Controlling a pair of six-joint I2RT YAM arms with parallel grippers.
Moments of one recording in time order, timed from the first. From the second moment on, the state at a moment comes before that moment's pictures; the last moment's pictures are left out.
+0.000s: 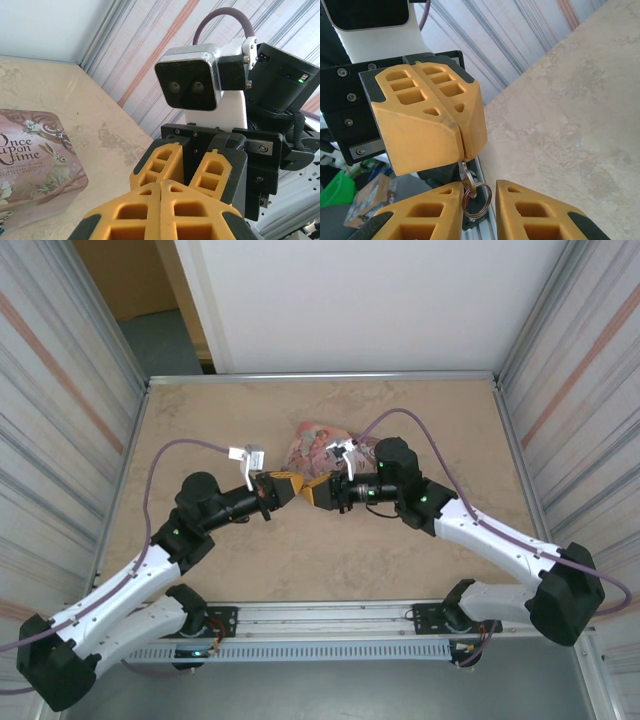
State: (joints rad) left arm -0.66 0.83 0.60 0.23 0.46 -0.61; right arm 0.77 1.20 0.87 0.07 -0.68 0.52
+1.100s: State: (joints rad) left arm -0.67 0.83 0.59 0.24 0.44 -0.63; right arm 0.76 1.21 0.87 0.12 -0.68 0.55
